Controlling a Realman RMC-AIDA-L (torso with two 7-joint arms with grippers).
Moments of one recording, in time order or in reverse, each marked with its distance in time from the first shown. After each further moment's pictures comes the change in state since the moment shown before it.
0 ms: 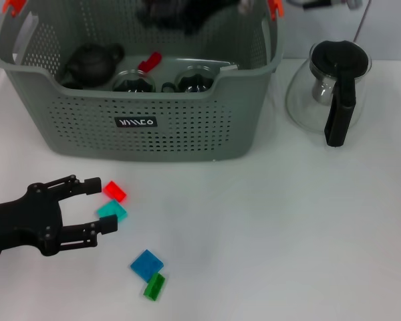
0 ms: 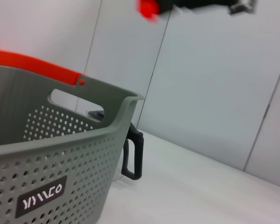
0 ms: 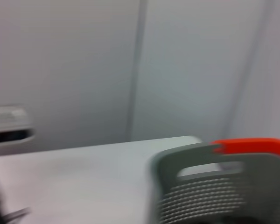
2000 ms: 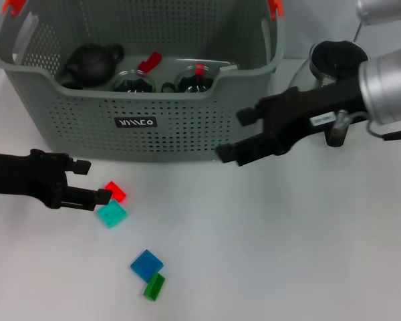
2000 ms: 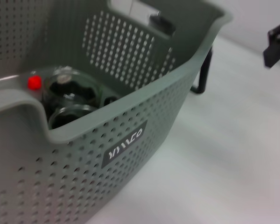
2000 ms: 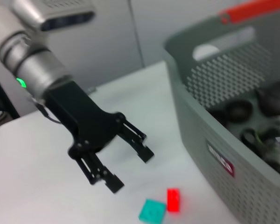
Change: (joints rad) left arm -0.136 -0.095 0.122 -0.530 0.335 -0.101 -0.527; right arm -0.338 -0.009 -0.011 -0.015 0.075 -0.181 0.001
